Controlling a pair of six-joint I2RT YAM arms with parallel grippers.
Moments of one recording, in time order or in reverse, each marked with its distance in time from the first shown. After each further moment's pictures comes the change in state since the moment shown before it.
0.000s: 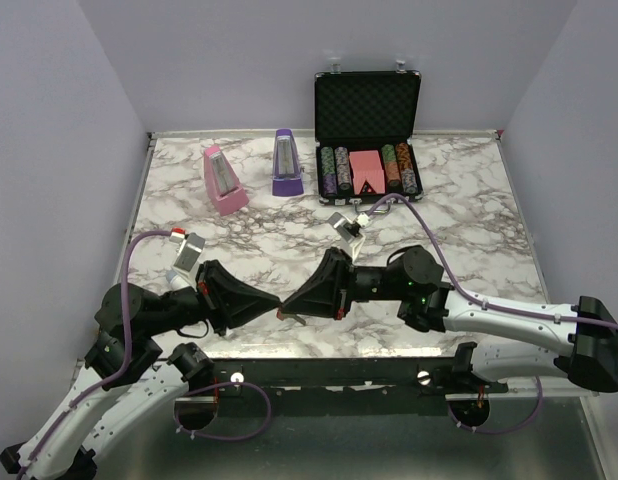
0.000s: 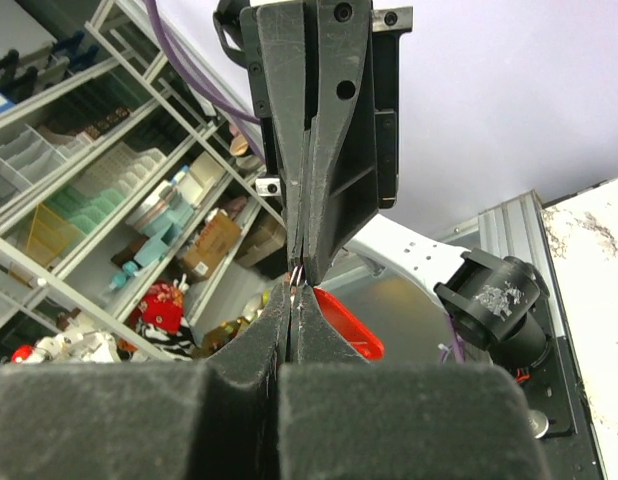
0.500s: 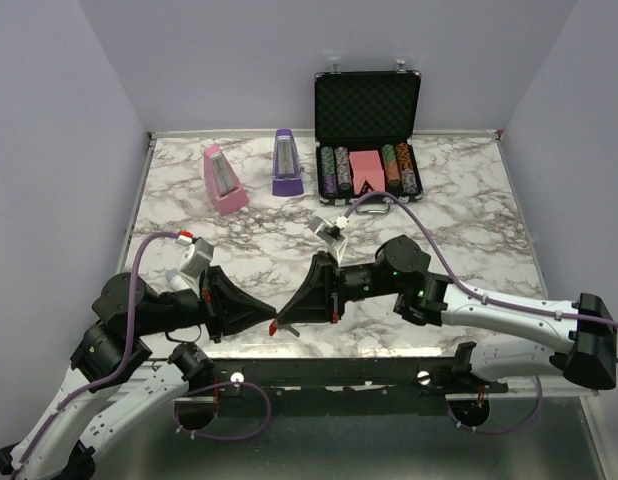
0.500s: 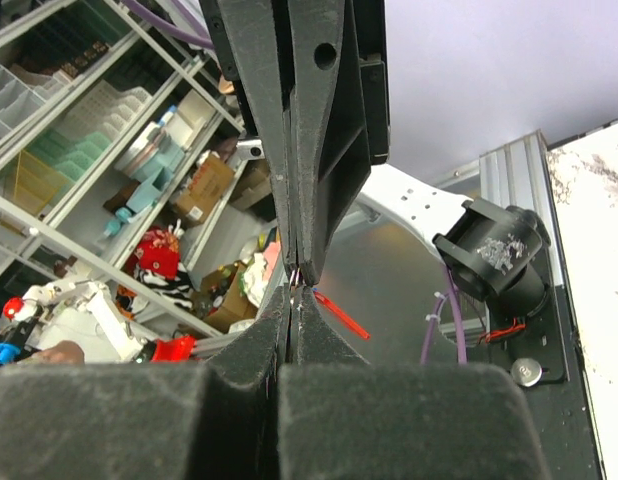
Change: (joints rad) left arm 0.000 0.044 0.113 -0.223 0.061 0.138; right arm -0.001 0.028 0.094 -0.199 -0.105 -0.069
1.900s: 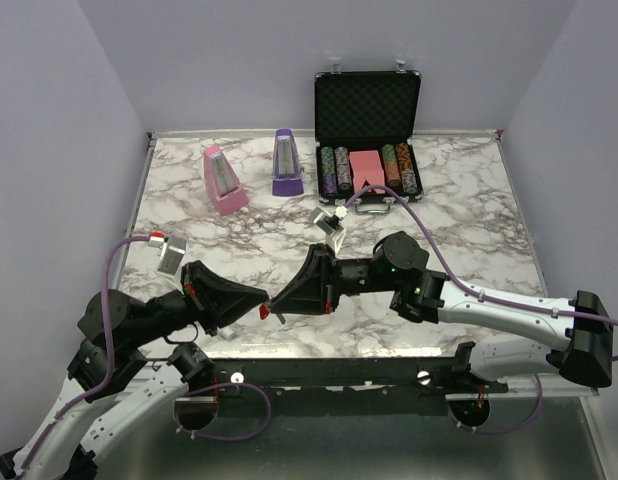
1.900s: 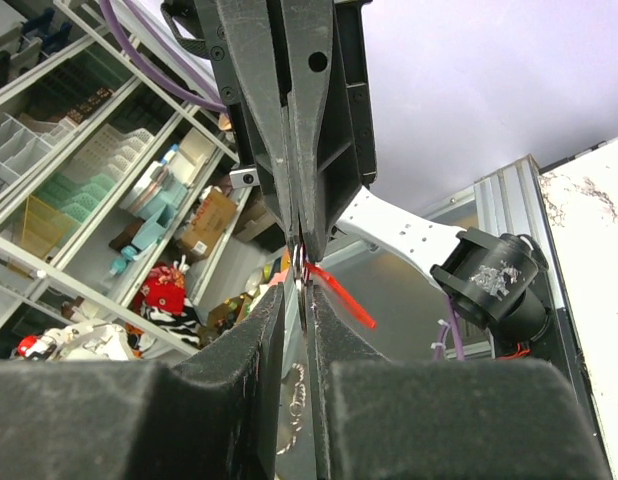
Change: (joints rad) left arm -0.003 -0.081 -0.035 0.066 -0.209 -0.081; right arm -0.001 0.030 0.042 0.007 0.049 0.051
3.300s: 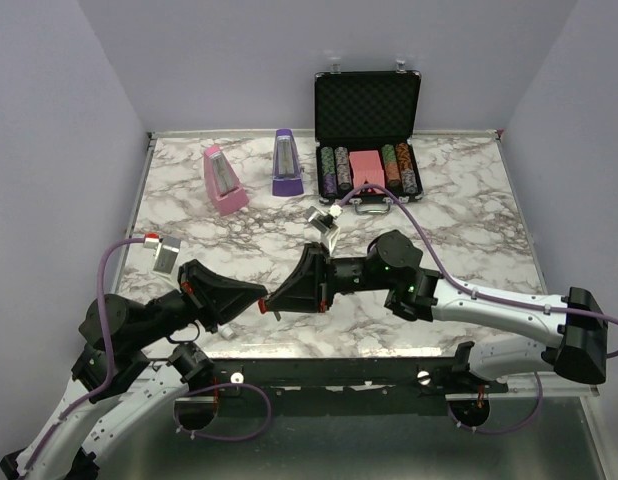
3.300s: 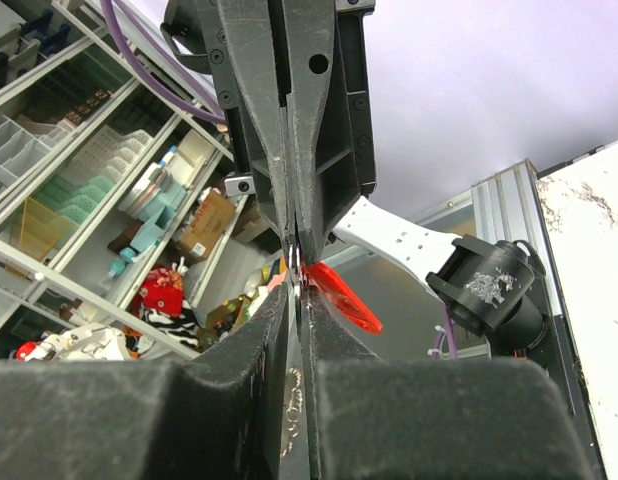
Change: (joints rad) left arm 0.000 -0.038 -0.052 0.071 -0.062 -0.050; right arm 0.000 0.038 0.018 0.020 0.016 0.002
